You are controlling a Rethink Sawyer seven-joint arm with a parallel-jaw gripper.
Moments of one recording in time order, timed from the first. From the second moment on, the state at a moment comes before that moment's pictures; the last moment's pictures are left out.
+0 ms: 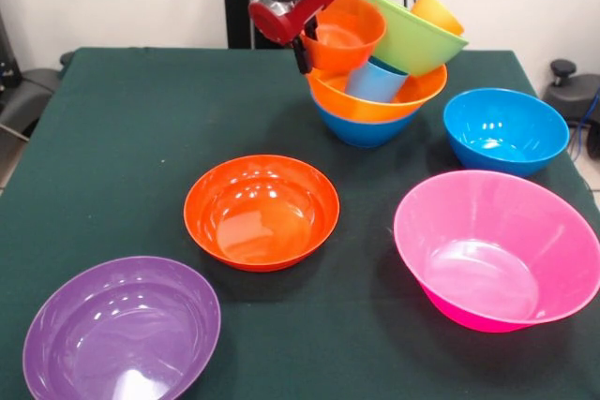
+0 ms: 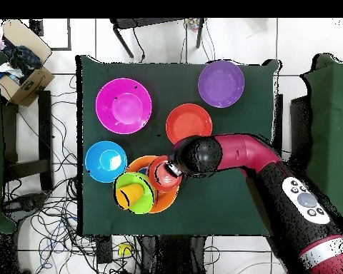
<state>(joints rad) -0.80 -0.68 0.69 1.84 -0.46 0.86 1.04</state>
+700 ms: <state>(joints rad) -0.81 -0.62 0.70 1.83 -0.49 0.77 1.04</state>
